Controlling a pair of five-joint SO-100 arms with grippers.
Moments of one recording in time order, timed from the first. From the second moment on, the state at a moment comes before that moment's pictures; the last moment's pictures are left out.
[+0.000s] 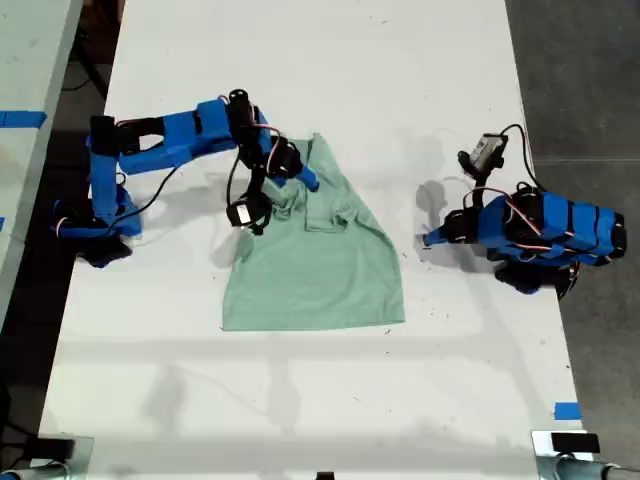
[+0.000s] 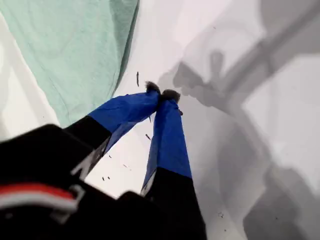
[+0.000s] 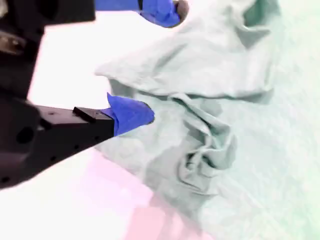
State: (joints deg) arm 0 -25.0 77.3 64.2 87.2 27.2; arm 1 12.7 200.0 173.0 81.1 -17.5
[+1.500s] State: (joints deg) arm 0 -39.6 205.1 182.7 61.3 10.9; arm 1 12.7 200.0 173.0 81.1 -17.5
